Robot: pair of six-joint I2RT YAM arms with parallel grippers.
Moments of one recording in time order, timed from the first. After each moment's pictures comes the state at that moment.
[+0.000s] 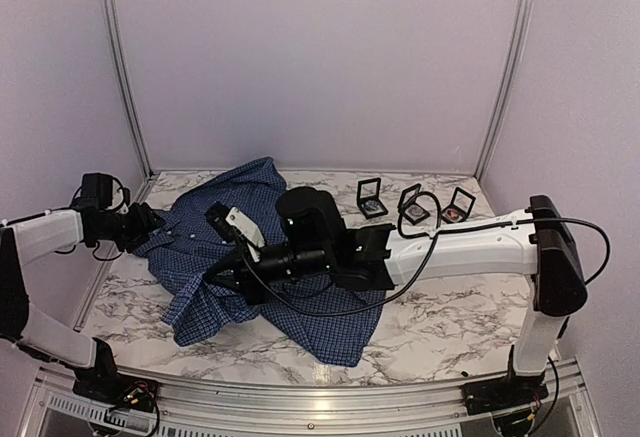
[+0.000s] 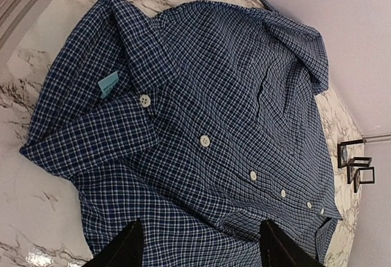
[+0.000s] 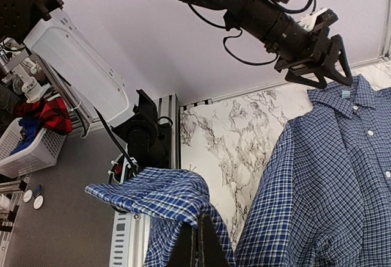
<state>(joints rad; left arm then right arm) 0.09 1.34 0.79 -0.24 0.33 -0.55 1.24 1.87 1.44 0.14 -0.37 0.16</state>
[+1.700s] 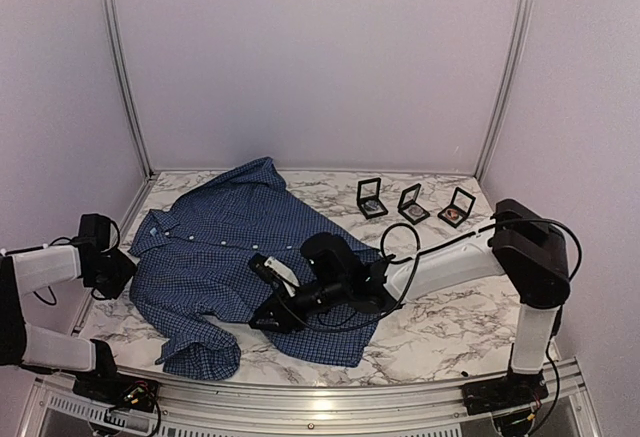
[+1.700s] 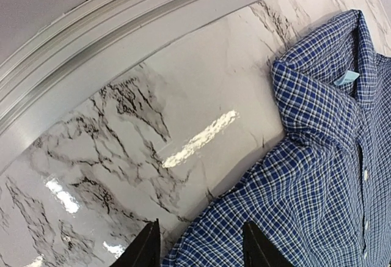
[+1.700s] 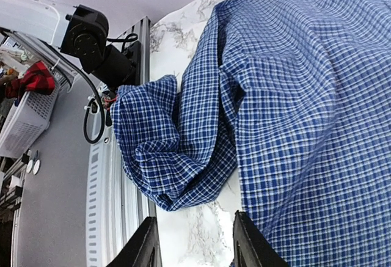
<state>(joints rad) 0.14 1.19 0.48 -0.32 -0.07 -0.87 1.12 1.96 1.12 0.31 -0.55 0.32</state>
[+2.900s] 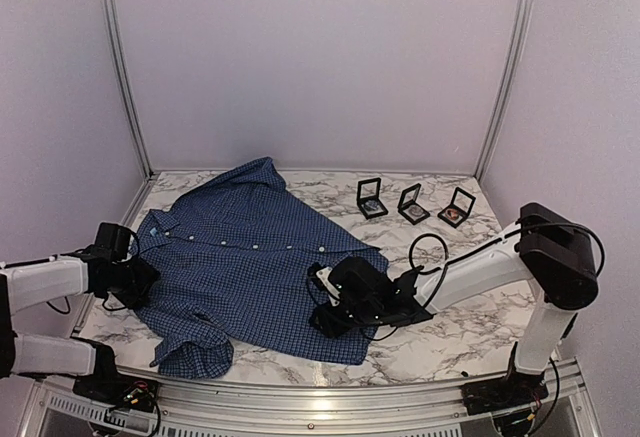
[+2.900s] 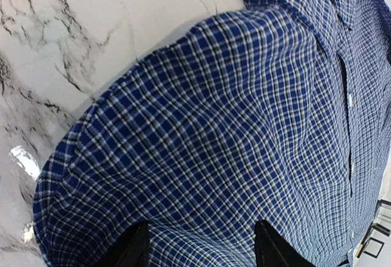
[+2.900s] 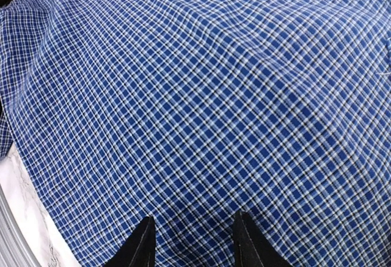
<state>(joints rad) -0.10 1.13 0.41 -0.30 0.01 -1.10 1.10 1.80 0.87 0.08 0.03 0.47</state>
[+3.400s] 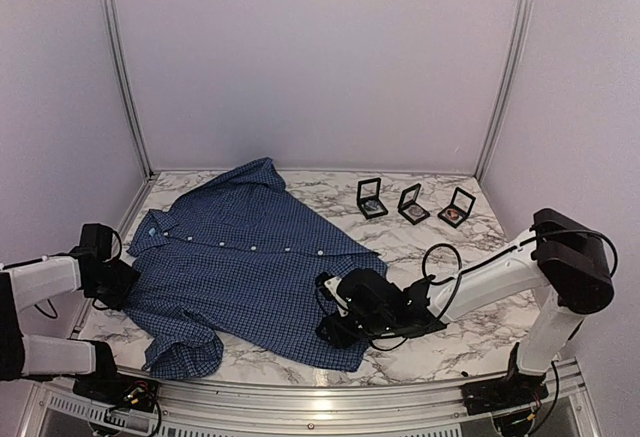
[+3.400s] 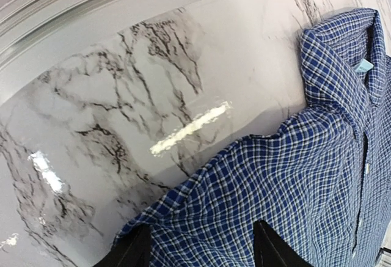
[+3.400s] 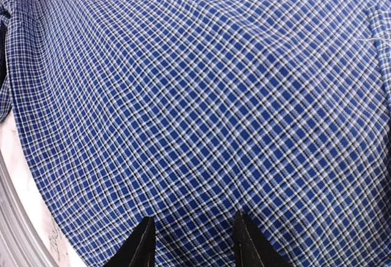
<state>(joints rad) 0.11 1.12 0.41 -0.33 -0.05 -1.02 1.14 1.72 0.78 0.09 0.04 0.51</state>
